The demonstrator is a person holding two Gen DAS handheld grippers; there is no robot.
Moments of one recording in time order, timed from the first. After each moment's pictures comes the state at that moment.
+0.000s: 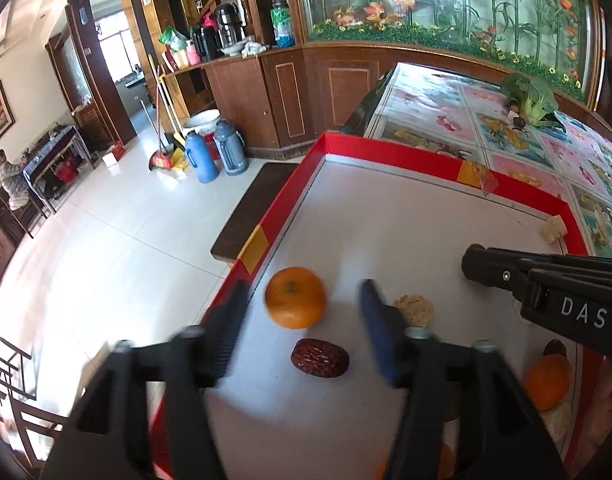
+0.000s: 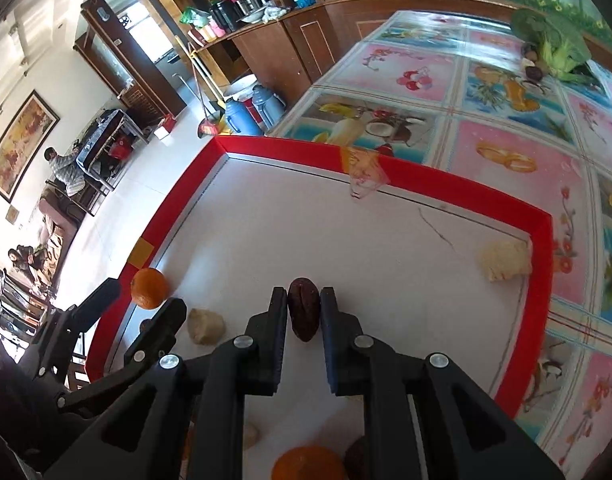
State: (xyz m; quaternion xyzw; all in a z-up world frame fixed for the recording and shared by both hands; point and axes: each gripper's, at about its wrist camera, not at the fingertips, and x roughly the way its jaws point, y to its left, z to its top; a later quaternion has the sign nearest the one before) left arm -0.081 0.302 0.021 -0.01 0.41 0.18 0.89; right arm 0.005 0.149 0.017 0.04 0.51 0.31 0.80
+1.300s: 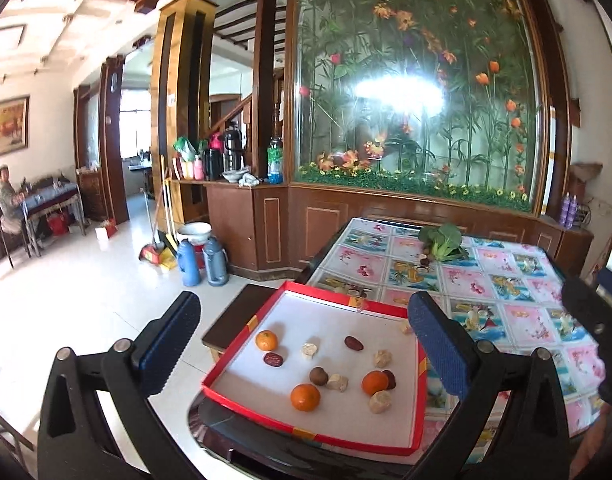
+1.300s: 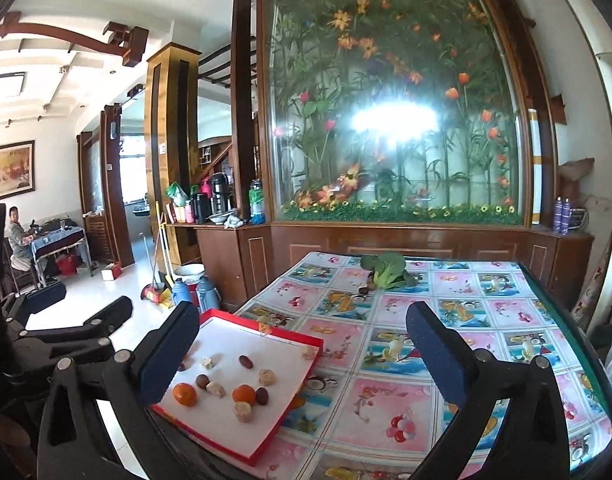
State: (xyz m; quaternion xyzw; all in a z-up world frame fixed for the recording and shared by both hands) left arm -0.248 0.212 0.168 -0.02 0.17 0.16 0.97; right arm -0.216 0.008 0.173 0.01 0.12 0.18 0.98
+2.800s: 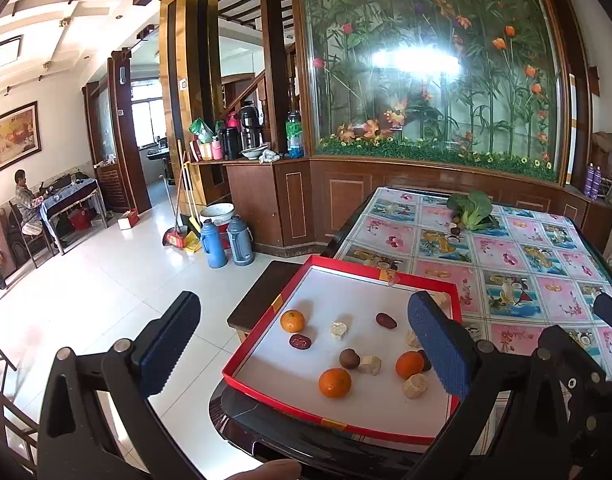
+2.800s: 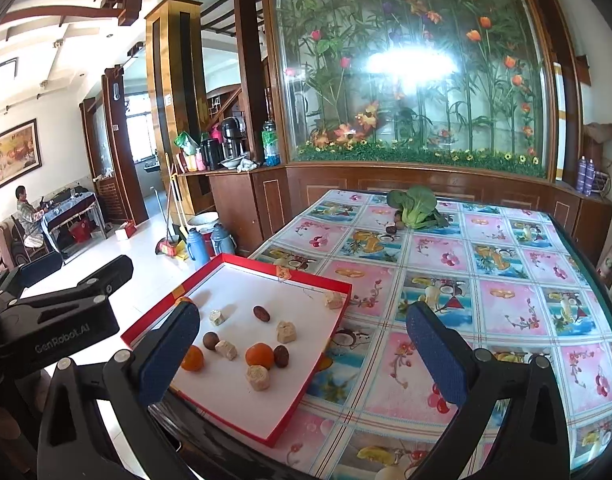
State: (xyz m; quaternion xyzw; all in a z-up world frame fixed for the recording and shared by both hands) left arm -0.224 0.221 0.149 -0.01 0.22 0.20 0.96; right arm -0.181 0.037 0.134 0.00 0.21 0.21 0.96
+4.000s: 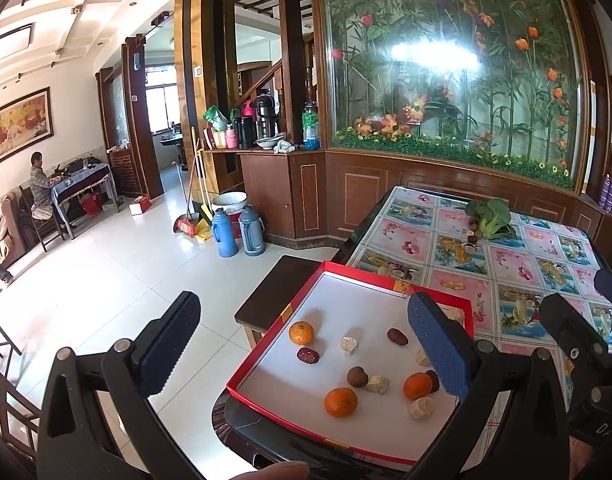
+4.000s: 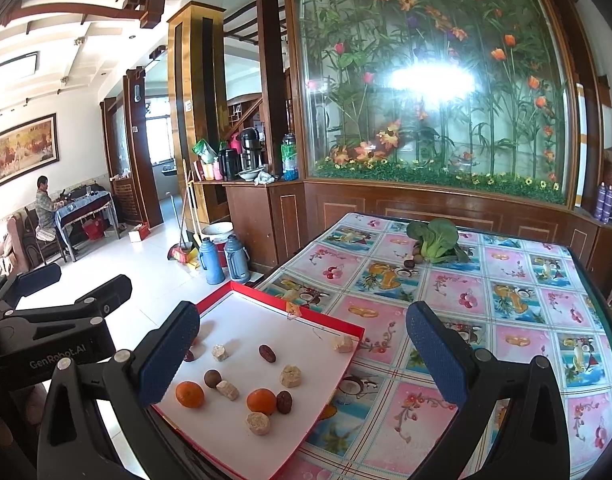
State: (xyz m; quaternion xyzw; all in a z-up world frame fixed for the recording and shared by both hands) left arm -0.201 0.233 0.162 -0.03 0.24 0.22 0.94; right arm -0.147 0.044 0.153 -0.01 0.19 0.24 0.95
